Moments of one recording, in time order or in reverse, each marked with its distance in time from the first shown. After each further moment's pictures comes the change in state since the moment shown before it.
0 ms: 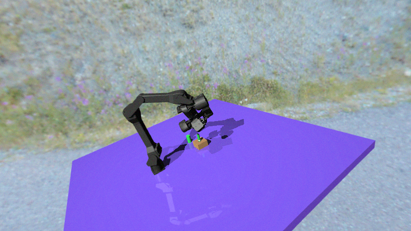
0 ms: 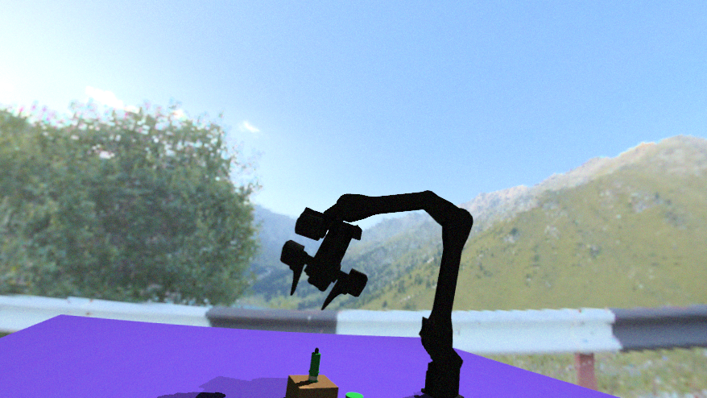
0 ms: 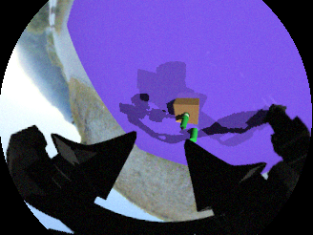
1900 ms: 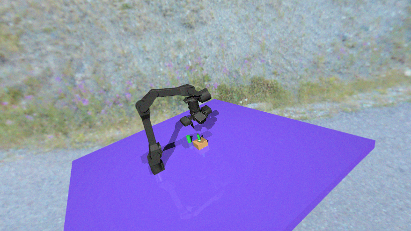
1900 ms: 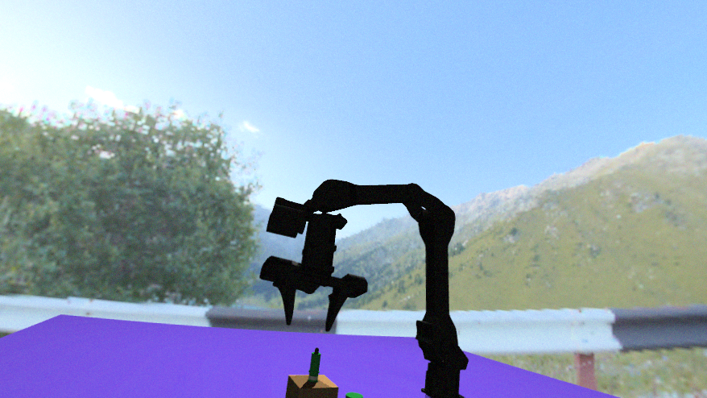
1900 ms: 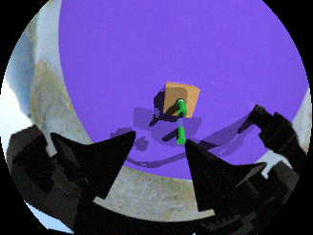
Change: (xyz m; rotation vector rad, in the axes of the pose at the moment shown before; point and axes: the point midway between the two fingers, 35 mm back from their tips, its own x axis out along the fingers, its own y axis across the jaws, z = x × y) arm 0.069 -0.014 -0.063 -0.213 -0.171 -0.332
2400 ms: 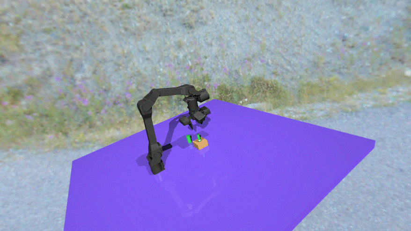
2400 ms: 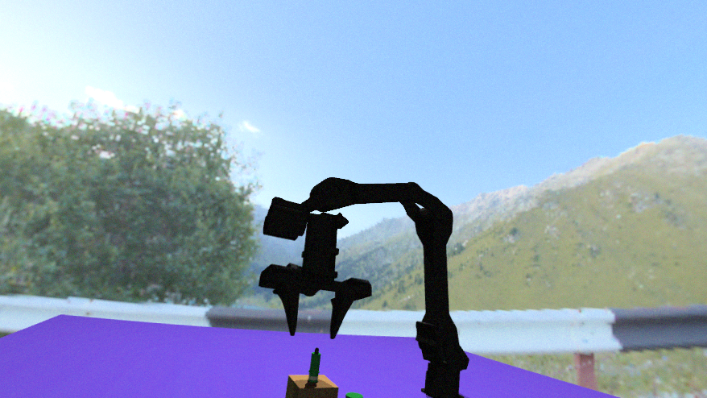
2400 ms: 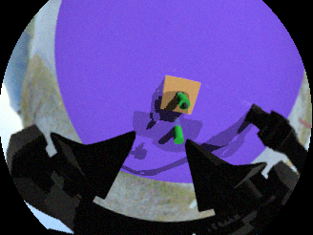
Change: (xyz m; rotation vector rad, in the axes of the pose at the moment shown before) arm 0.016 -0.002 -0.020 -0.048 -0.054 -0.067
